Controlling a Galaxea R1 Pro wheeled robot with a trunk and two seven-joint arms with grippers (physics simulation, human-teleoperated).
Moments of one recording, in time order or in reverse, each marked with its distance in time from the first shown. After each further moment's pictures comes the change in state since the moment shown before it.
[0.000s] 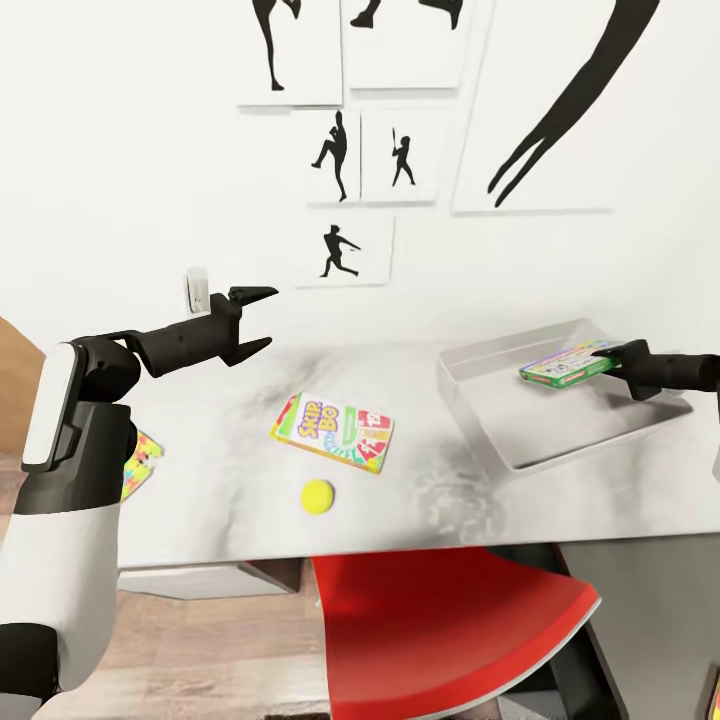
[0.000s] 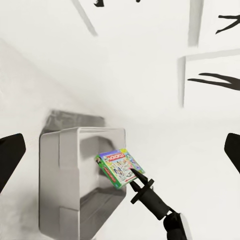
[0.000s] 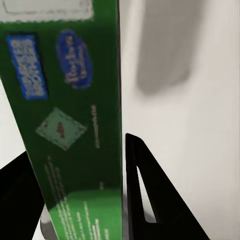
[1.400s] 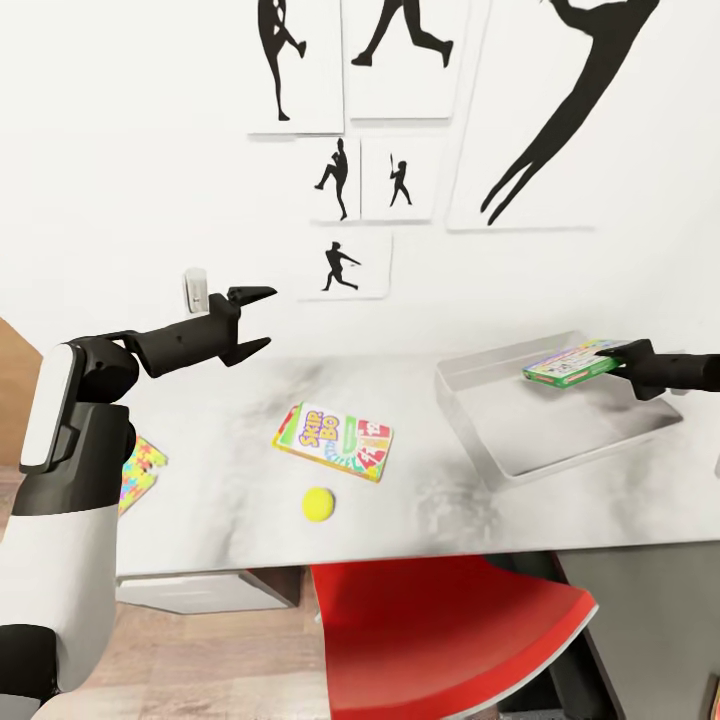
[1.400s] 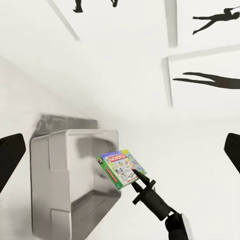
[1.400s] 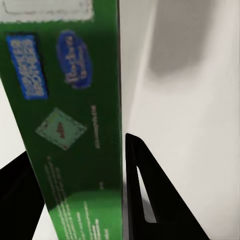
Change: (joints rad) left arm 0.003 0.003 0.001 -0.007 -0.001 0.000 0.002; right arm 0.001 -0.005 0.001 -0.008 0.002 -0.001 0.000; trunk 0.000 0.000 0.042
